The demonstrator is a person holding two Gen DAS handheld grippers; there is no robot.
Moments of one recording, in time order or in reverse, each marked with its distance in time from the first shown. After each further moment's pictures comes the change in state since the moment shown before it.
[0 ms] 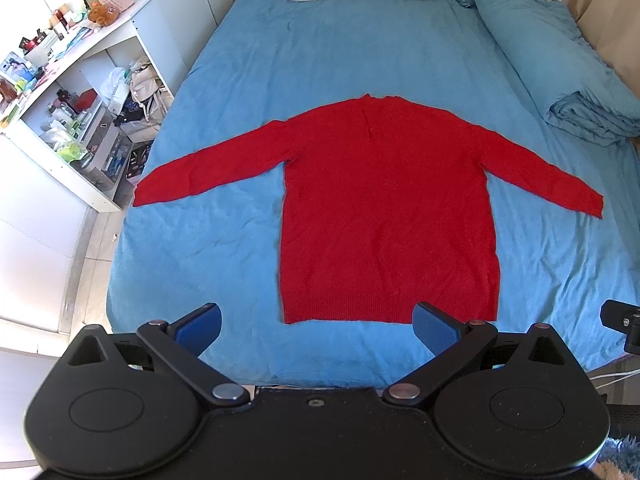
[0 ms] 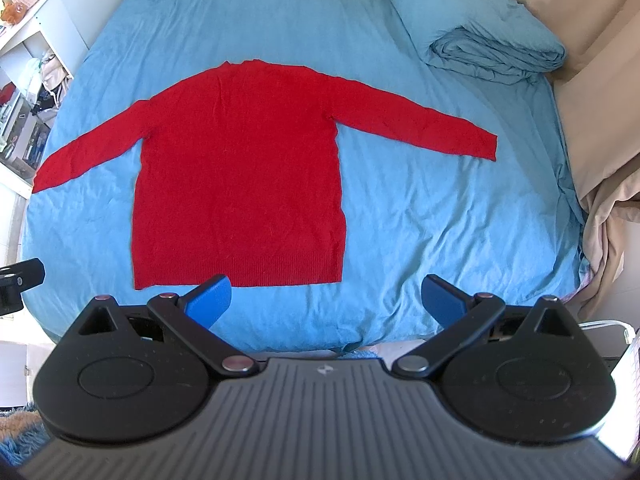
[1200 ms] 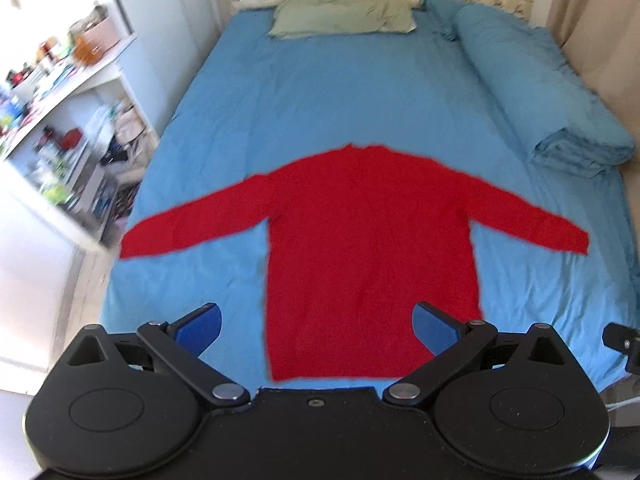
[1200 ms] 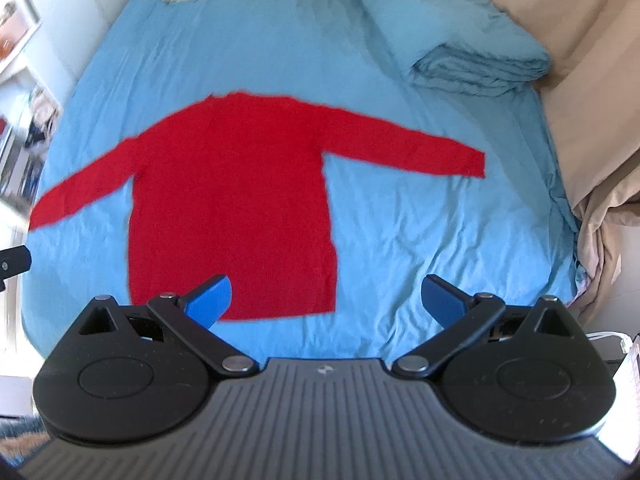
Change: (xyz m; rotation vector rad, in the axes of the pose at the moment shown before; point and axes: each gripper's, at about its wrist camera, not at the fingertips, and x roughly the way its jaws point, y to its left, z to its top) left arm -0.006 -0.014 0.070 0.019 -0.108 -0.059; right arm -0.007 -0.022 0.031 0.076 -0.071 -0.011
